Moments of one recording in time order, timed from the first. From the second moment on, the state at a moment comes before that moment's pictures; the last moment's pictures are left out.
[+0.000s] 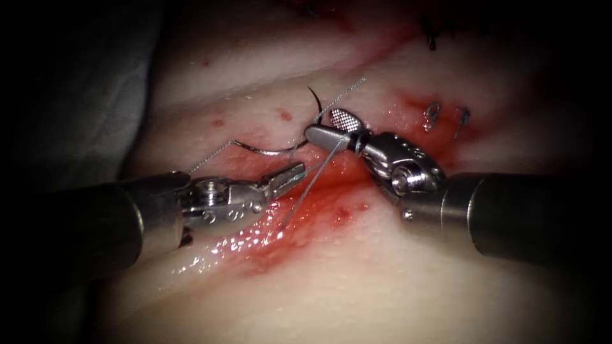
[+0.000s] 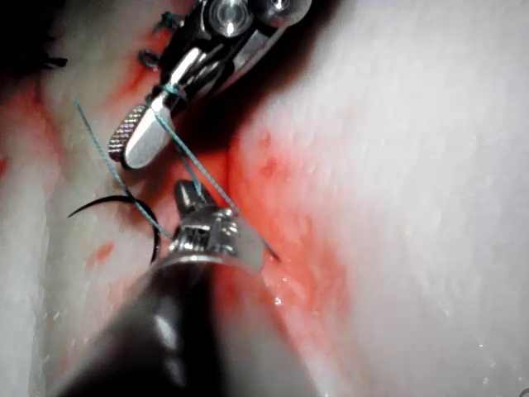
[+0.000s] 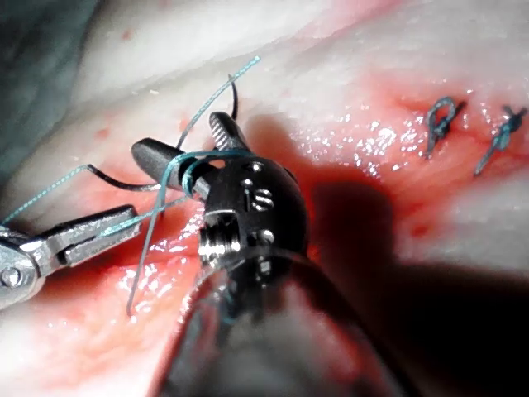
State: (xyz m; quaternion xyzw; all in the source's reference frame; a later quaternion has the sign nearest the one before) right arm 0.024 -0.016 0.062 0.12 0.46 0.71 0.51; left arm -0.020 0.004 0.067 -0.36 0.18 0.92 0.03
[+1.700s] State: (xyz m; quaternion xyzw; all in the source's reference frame) right arm 0.029 -0.025 0.059 0.08 0.51 0.54 0.67; left arm -0.012 0.025 0.067 -0.33 0.23 0.91 0.11
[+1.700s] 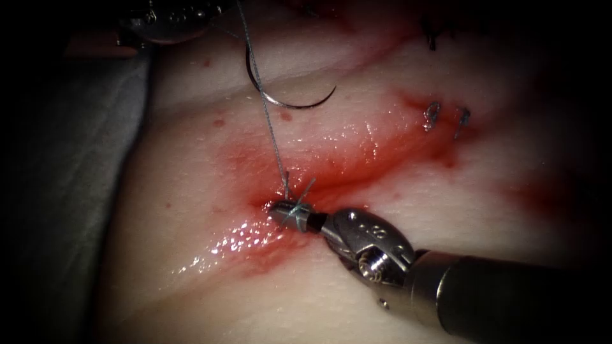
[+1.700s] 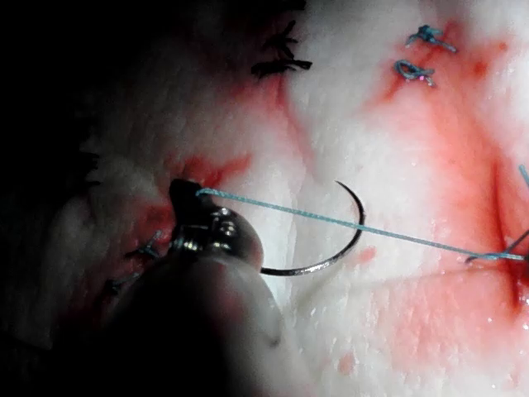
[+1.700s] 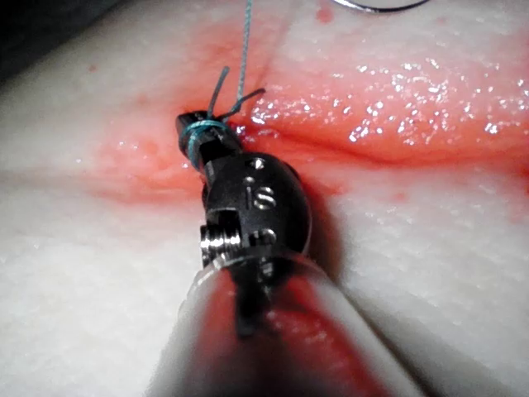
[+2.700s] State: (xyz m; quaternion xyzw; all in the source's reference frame) right arm 0.030 -0.028 0.056 -0.03 0.49 0.42 0.76; left arm -0.011 0.036 0.070 -0.34 0.33 0.86 0.17
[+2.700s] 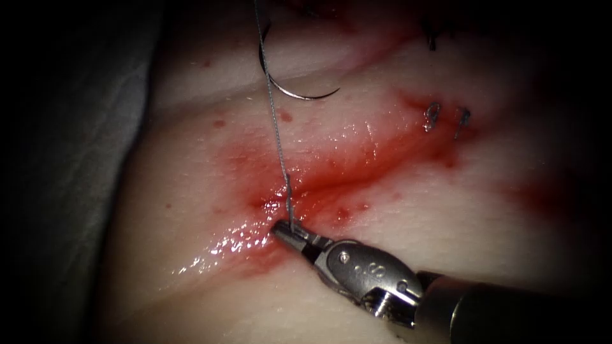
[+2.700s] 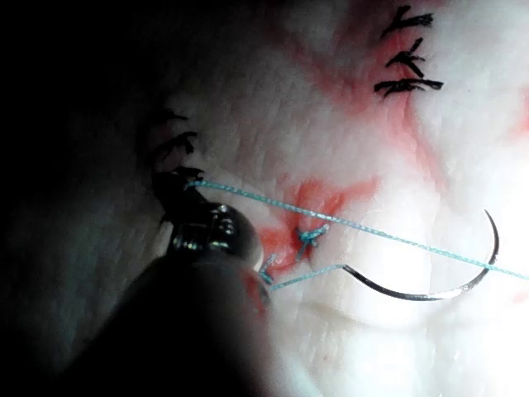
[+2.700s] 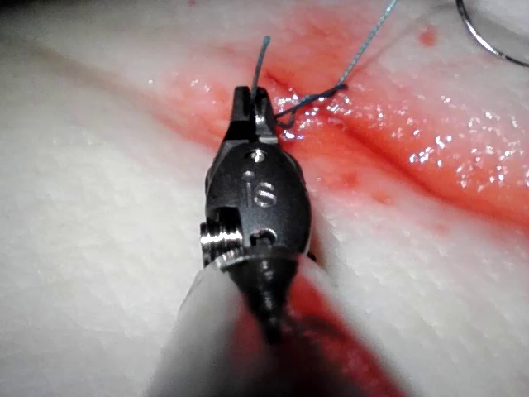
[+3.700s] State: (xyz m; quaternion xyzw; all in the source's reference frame) right arm 0.031 -0.039 0.057 0.04 0.45 0.37 0.81; left arm -0.010 0.044 0.071 -0.33 0.36 0.85 0.19
